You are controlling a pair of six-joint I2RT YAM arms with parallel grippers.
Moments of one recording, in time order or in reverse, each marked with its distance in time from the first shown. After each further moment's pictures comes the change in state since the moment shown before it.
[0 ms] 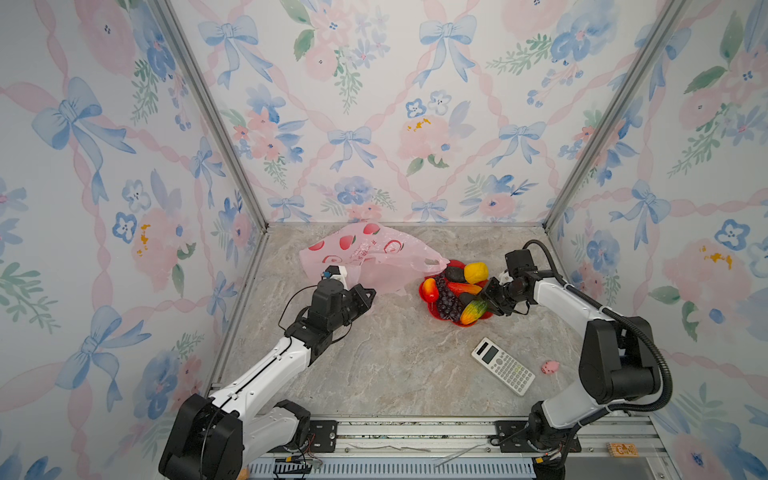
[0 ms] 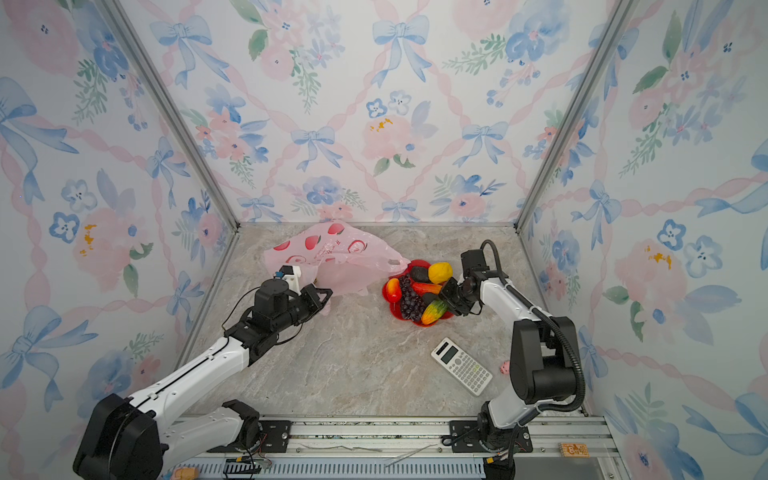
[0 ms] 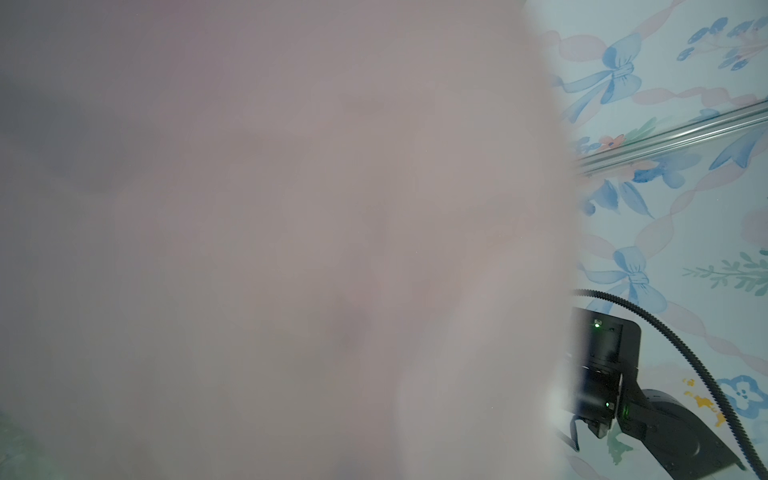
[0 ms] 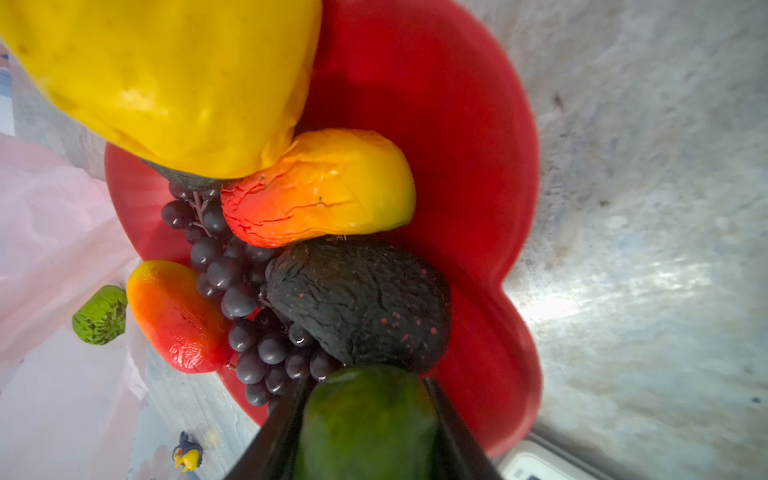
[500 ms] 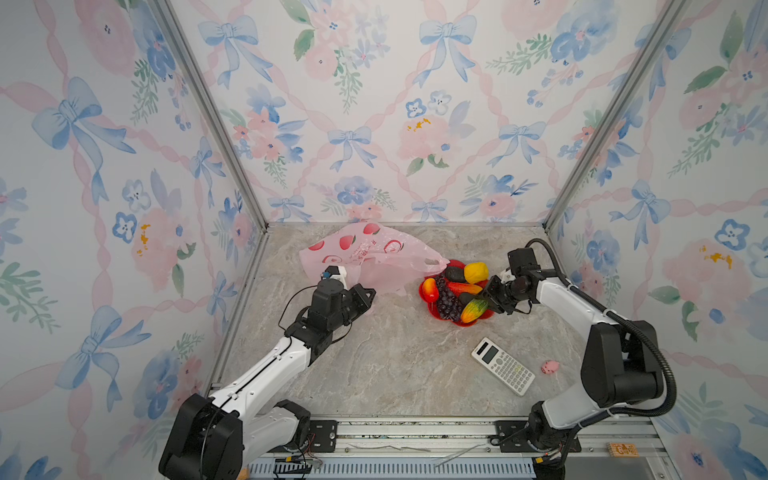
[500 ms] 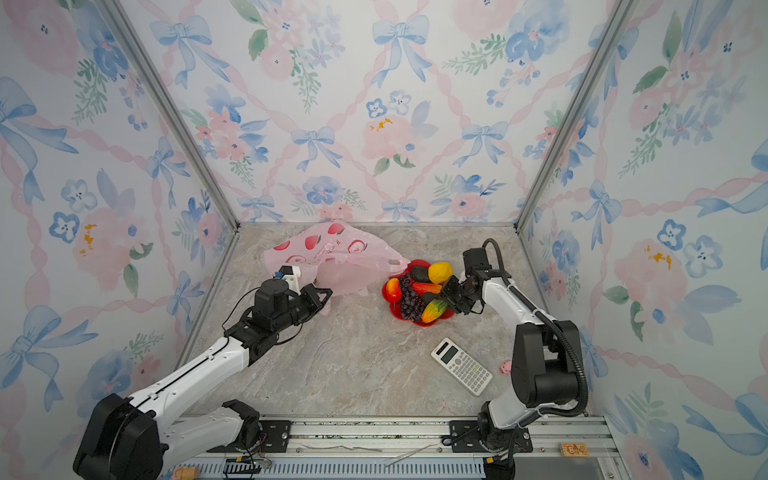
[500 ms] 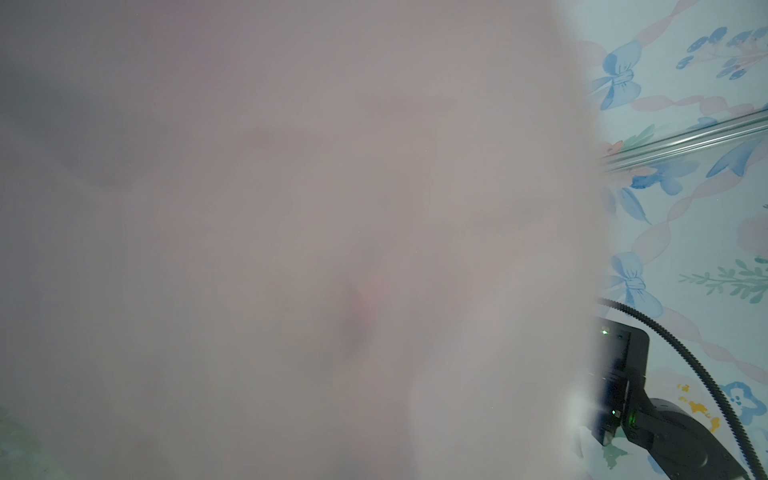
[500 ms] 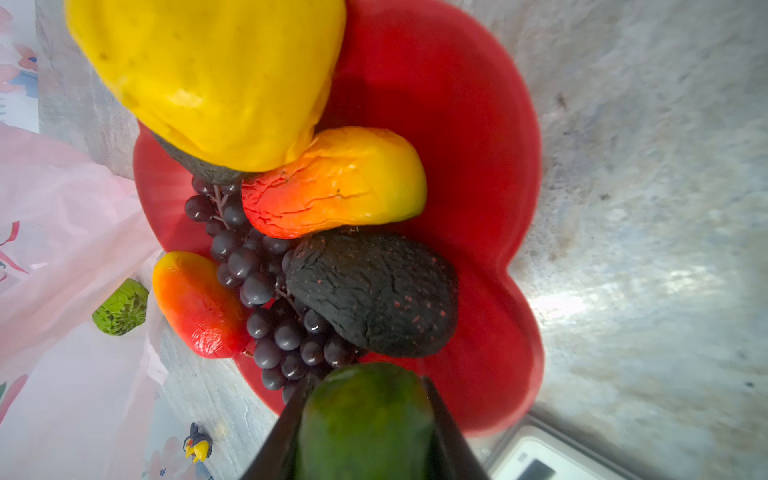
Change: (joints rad) left arm 0.000 0.000 0.000 0.000 -0.003 -0.019; right arm -0.024 -0.040 0.011 -0.027 -0.026 -0.002
